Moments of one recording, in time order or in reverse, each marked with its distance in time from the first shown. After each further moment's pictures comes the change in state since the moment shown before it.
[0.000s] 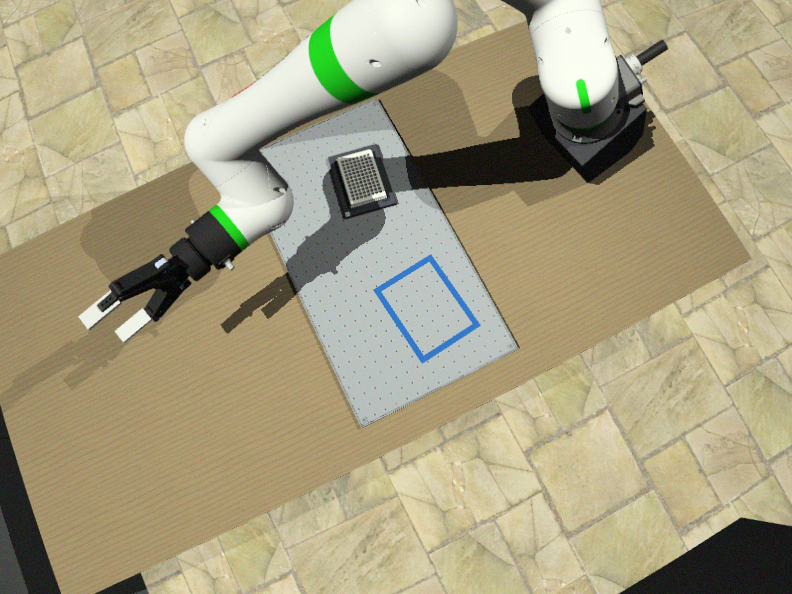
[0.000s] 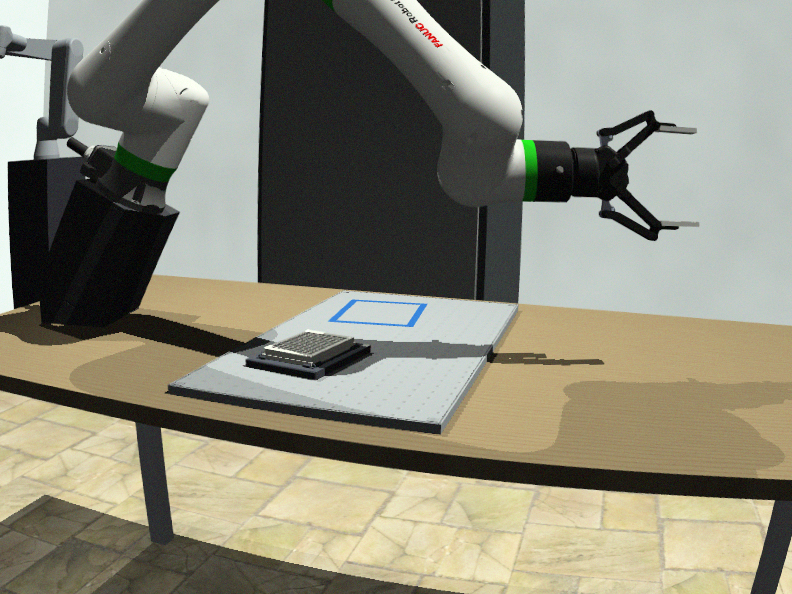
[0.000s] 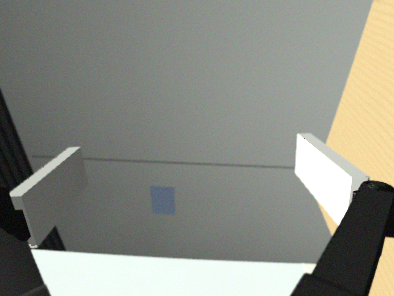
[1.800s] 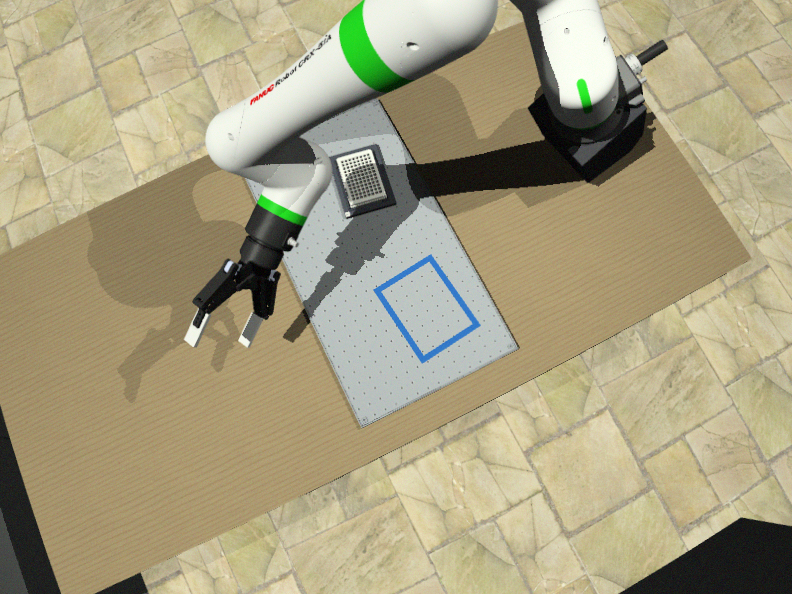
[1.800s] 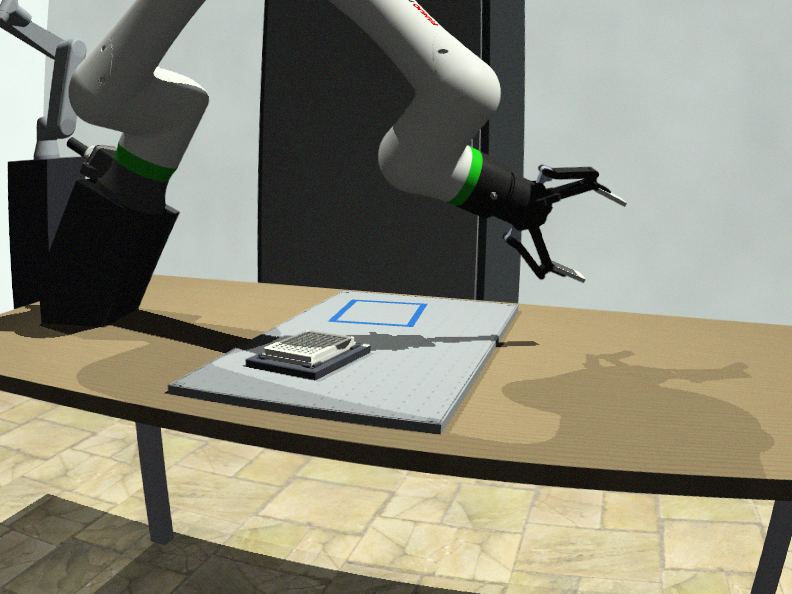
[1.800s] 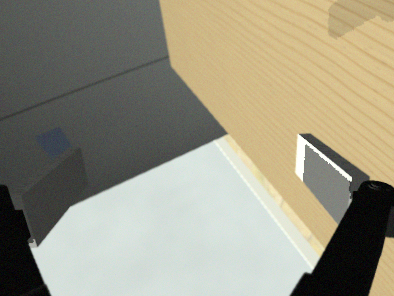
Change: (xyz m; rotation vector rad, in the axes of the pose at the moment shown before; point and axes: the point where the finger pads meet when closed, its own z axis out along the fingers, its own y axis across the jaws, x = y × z) arm -0.119 0.103 -0.127 -0.419 -0.275 0.308
